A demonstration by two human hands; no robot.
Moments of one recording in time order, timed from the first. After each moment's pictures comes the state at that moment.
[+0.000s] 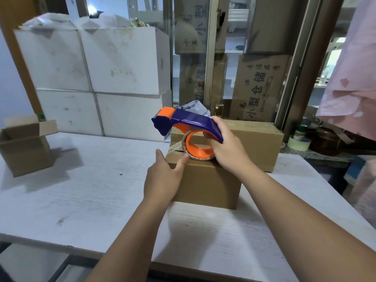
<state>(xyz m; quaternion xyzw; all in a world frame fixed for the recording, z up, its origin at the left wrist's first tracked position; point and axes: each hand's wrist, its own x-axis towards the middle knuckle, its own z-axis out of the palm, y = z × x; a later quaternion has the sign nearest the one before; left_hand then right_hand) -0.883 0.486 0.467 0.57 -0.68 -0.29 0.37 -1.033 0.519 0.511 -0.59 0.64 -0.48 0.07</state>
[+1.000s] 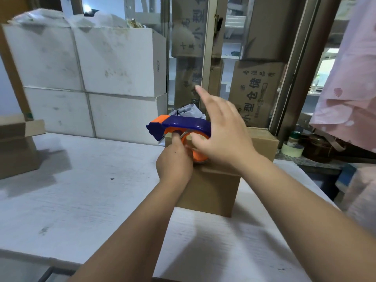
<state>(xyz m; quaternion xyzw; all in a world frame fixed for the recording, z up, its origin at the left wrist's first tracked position) -0.928 0.464 0.492 0.52 -0.74 -0.13 0.40 -1.018 0.531 0.559 -0.66 0.64 -0.33 -0.21</state>
